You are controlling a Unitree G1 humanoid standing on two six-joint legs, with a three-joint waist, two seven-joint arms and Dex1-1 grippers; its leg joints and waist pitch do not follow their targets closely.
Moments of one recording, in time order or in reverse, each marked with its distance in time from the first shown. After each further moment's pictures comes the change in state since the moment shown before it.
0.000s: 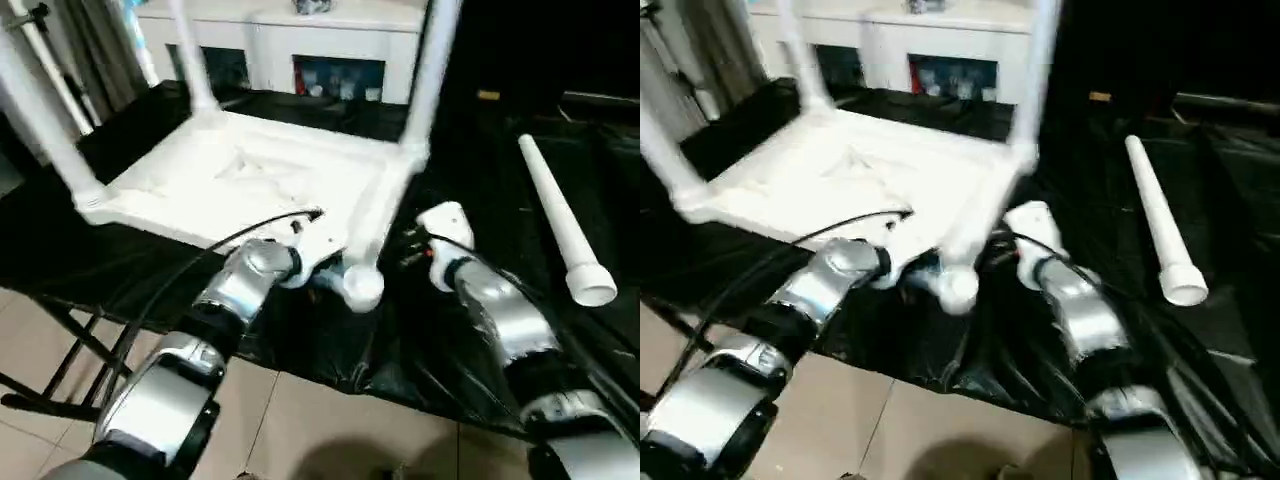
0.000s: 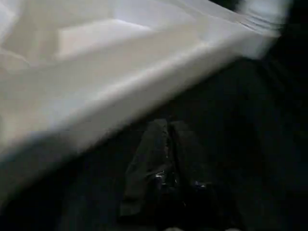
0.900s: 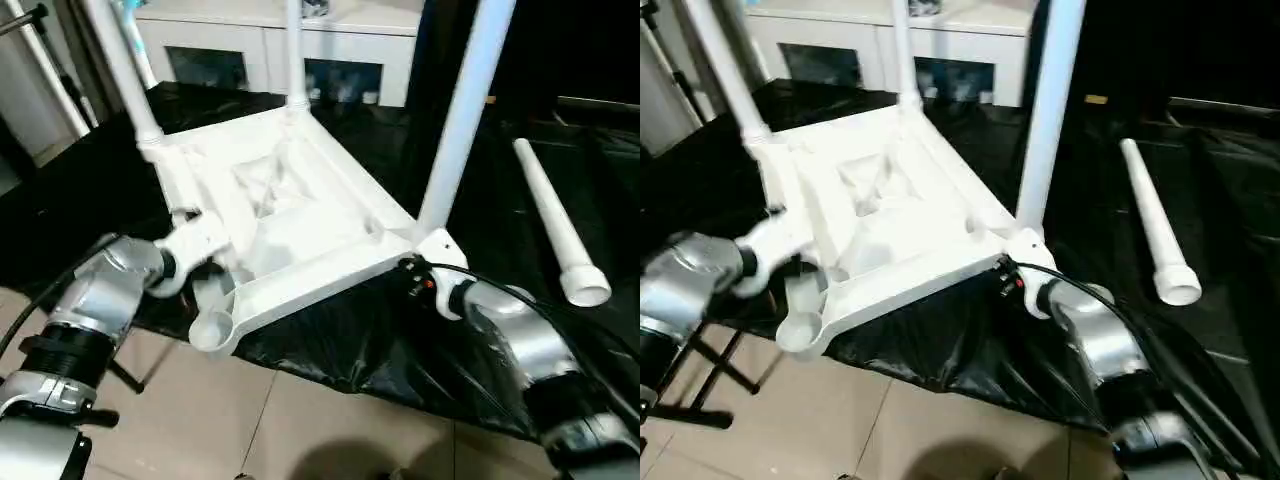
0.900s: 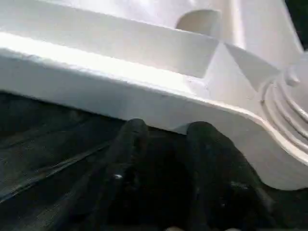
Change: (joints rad) left arm 0.236 0.460 -0.029 -0.397 0.067 0.313 -0.394; right arm 0.037 -0.042 0.136 -0.043 0.015 0.083 0.235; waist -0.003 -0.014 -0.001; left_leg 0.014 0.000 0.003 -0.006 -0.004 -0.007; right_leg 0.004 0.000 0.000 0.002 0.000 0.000
